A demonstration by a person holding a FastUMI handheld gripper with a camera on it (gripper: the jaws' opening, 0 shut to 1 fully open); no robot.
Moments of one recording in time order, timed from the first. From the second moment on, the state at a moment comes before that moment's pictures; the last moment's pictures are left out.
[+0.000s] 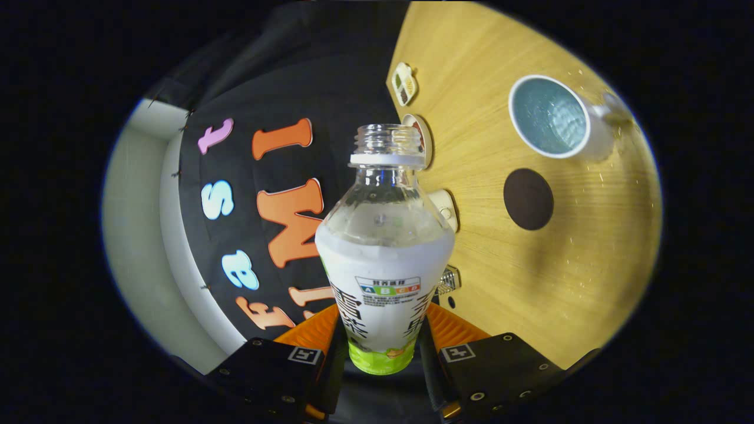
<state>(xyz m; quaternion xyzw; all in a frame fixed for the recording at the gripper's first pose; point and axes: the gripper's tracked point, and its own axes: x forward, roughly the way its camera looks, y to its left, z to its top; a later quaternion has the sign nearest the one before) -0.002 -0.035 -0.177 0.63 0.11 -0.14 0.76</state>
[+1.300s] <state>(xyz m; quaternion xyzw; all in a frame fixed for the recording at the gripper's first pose) 0.045 -0.131 -0.272 -0.16 0.24 -0.17 0.94</state>
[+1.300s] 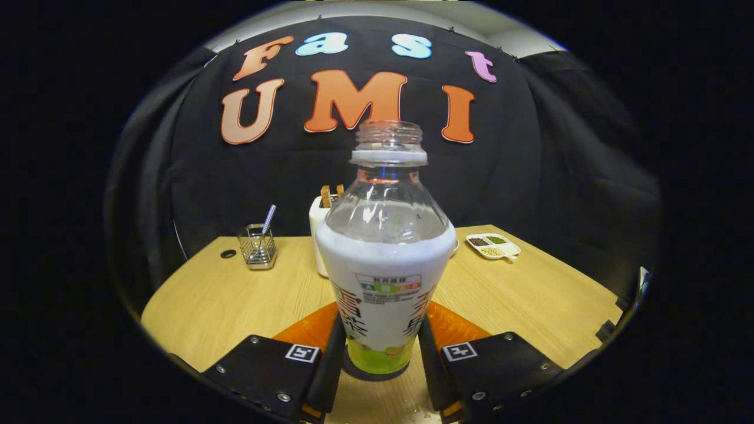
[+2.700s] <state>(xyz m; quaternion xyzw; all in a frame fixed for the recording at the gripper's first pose) 0.035 -0.107 -0.229 -0.05 0.19 -0.16 0.97</state>
